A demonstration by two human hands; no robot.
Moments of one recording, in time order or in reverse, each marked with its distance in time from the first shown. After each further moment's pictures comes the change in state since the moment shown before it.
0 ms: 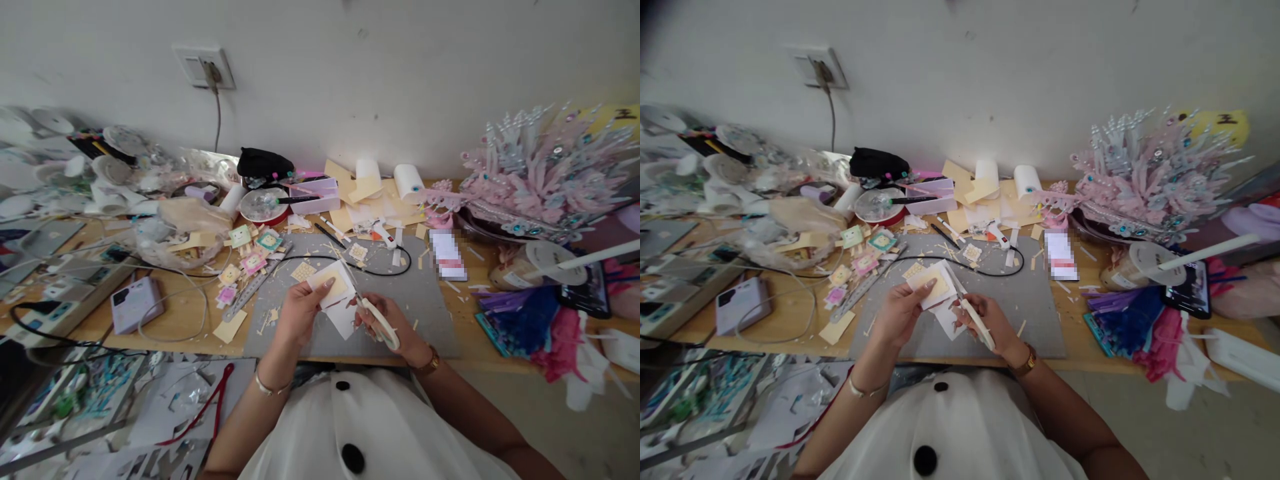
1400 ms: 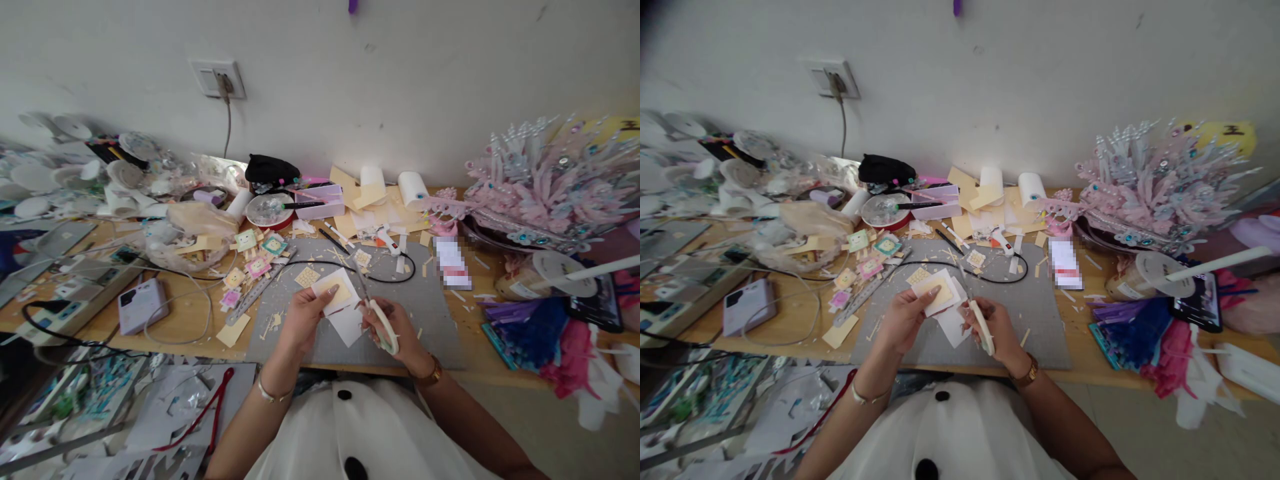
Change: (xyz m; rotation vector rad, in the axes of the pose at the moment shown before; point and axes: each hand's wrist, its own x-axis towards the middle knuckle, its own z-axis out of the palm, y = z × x) left_hand 0.004 -0.005 -0.004 -0.021 0.024 -0.032; right_hand 0.010 0.018 -0.005 0.057 0.218 0.016
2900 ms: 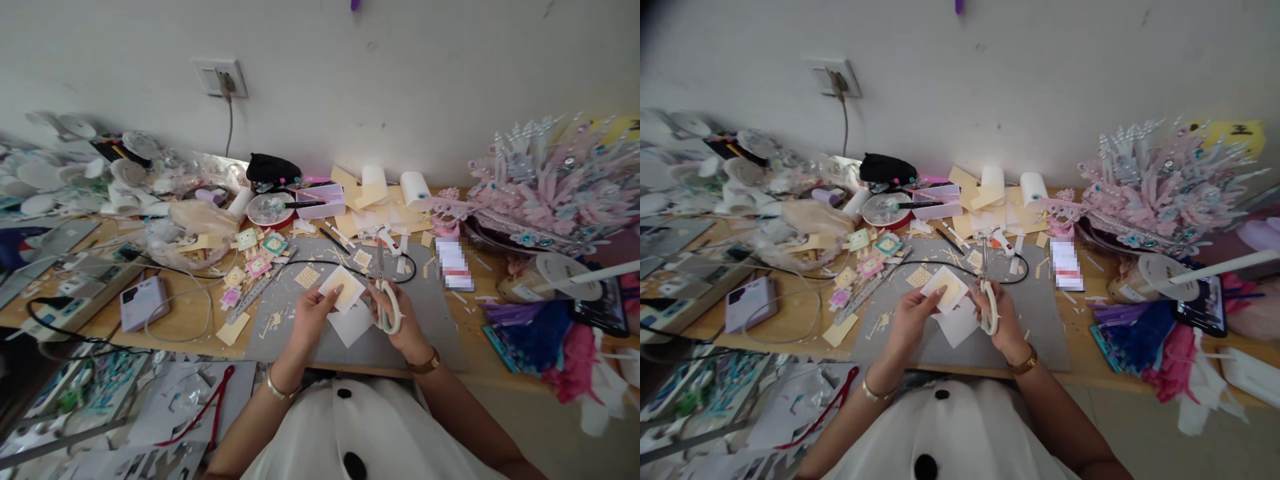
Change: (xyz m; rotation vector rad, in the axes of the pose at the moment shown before) left_hand 0.007 -0.018 0.004 0.174 0.072 0.151; right_hand 0.010 -0.020 0.004 0.184 0.138 -0.084
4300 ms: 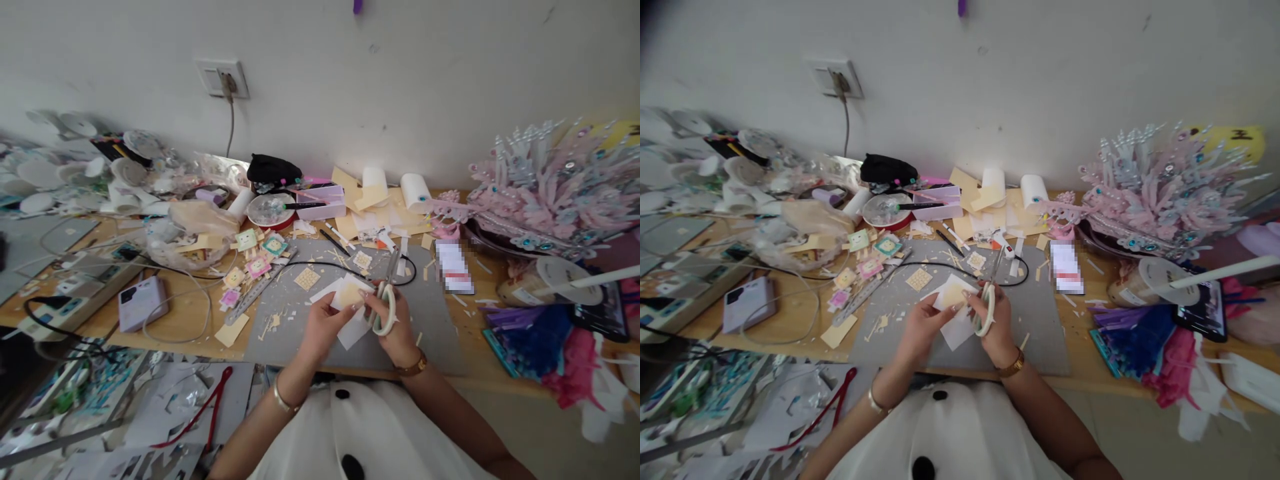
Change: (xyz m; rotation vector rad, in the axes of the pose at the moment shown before) left_hand -0.014 -0.004 0.013 -0.037 -0.108 -0.085; right_hand 0.002 0.008 0.017 0.063 0.180 -0.127
